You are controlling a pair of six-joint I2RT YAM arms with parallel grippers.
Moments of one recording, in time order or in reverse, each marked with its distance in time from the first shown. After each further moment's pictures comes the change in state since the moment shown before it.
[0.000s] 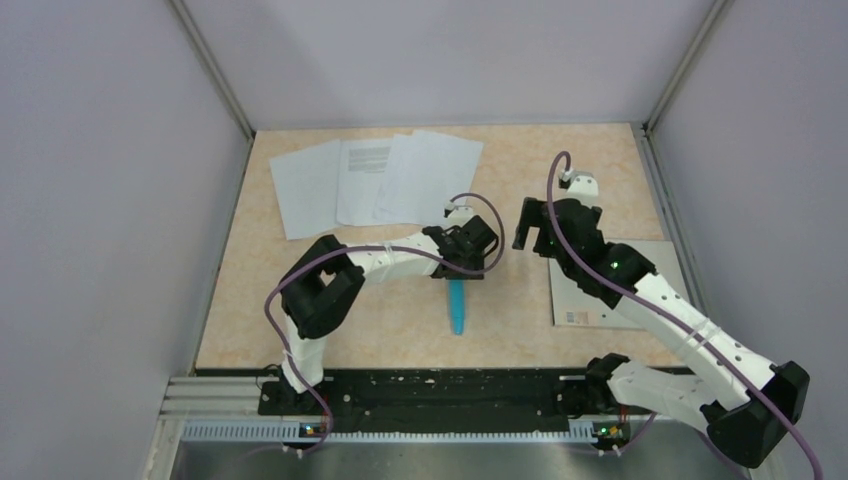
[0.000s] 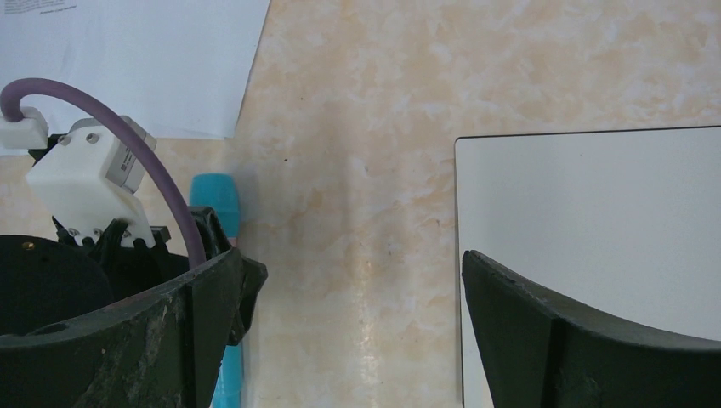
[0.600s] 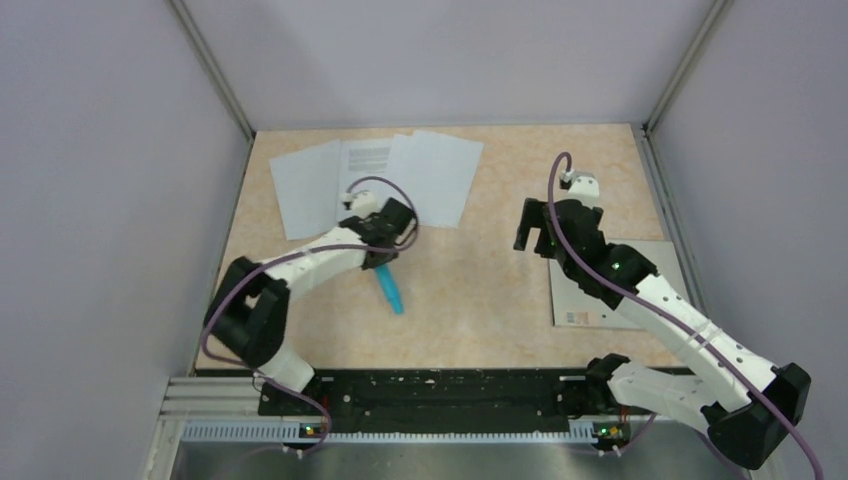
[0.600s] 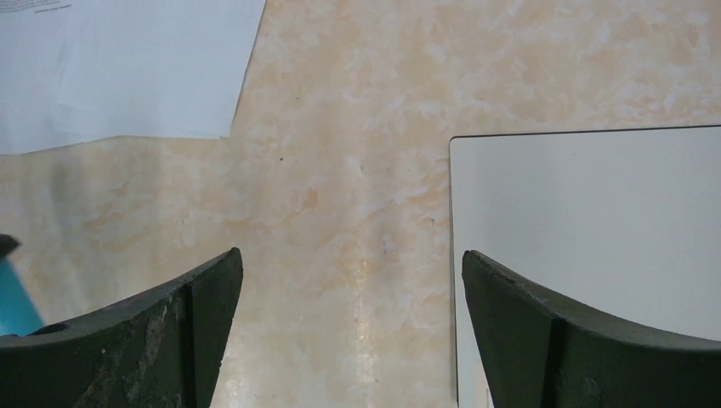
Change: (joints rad) left arm 0.236 -0.276 -0.253 -0.119 -0.208 -0.124; right arm -0.004 -0.006 0.000 -0.006 0.002 -0.004
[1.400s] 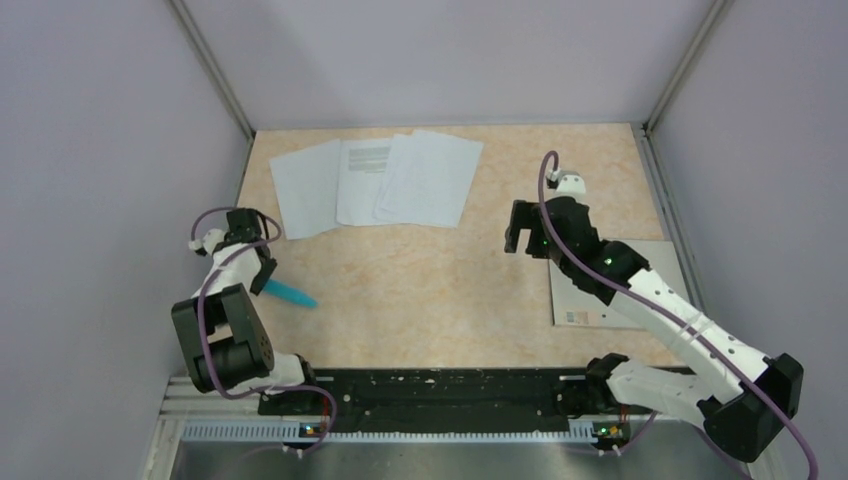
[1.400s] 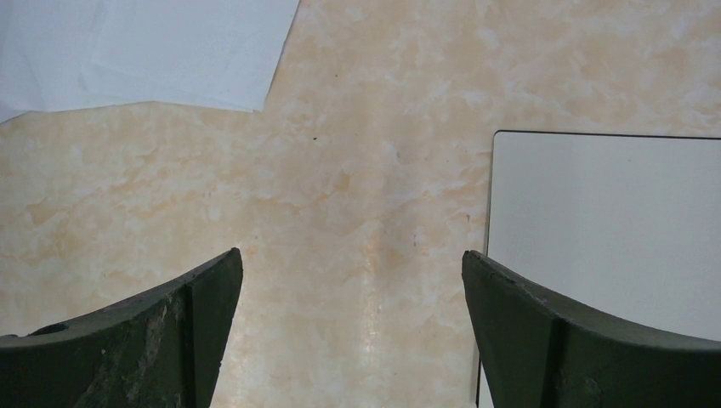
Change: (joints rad) left arm 1.030 -0.270 -0.295 0.084 0.130 0.156; right arm 0.000 0.034 -0.002 0.033 -0.106 -0.026
